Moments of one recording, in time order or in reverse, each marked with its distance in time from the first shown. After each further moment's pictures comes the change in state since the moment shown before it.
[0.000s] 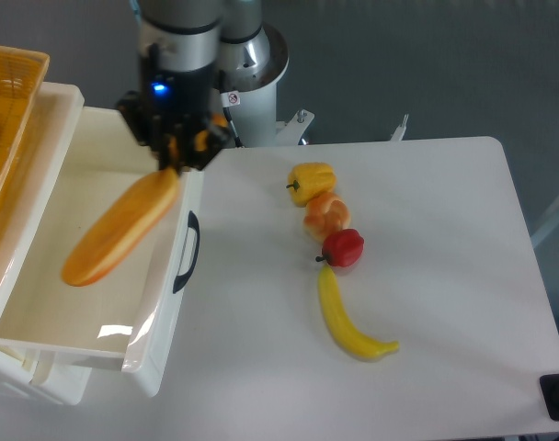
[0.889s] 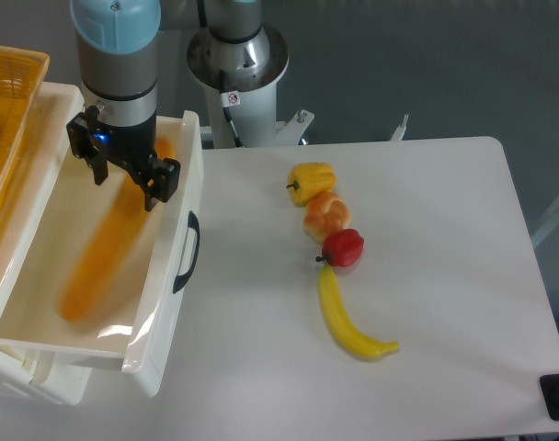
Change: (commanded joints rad) arm -0.037 -0.038 -0.023 0.022 -0.002 0.012
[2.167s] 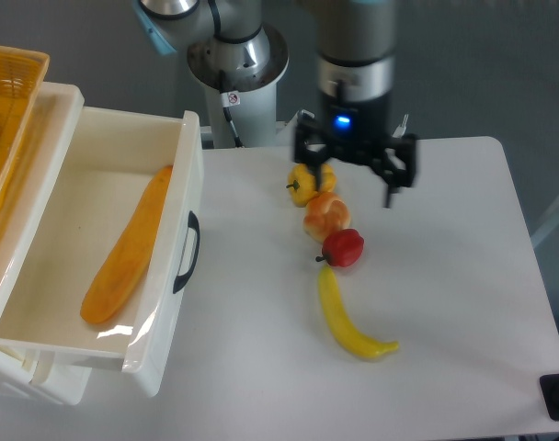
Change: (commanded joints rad) arm 0.505 -0.089 0.026 0.258 0.144 0.419
